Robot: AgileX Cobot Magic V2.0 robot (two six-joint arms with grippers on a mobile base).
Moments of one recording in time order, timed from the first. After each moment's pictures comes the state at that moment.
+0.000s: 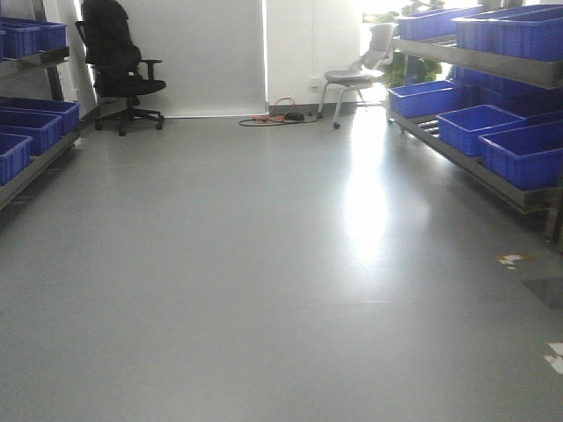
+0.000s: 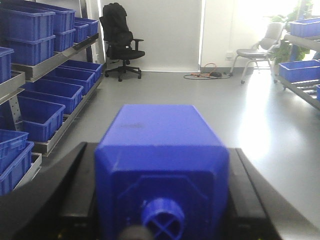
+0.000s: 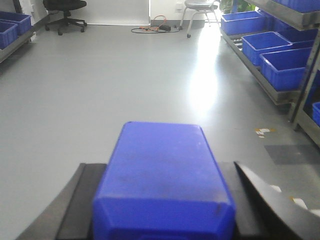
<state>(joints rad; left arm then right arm) 0.00 0.23 -0.50 0.29 0.39 -0.27 0.04 0.29 -0.35 0.01 0.29 0.02</state>
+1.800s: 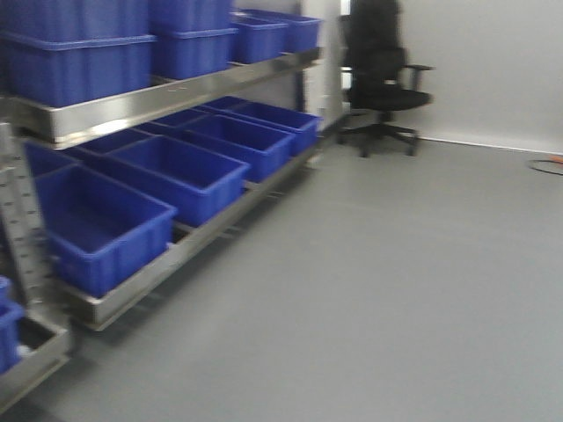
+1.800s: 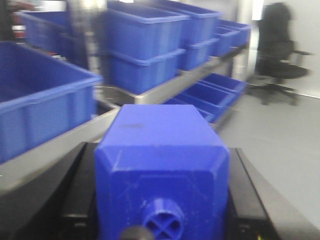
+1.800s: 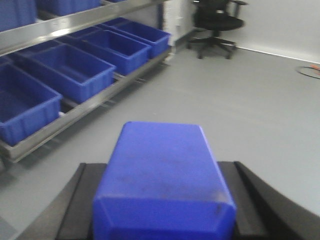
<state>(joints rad) 0.00 0.23 -0.50 0.29 0.39 -0.27 0.04 0.29 -0.35 0.01 0.29 0.02</state>
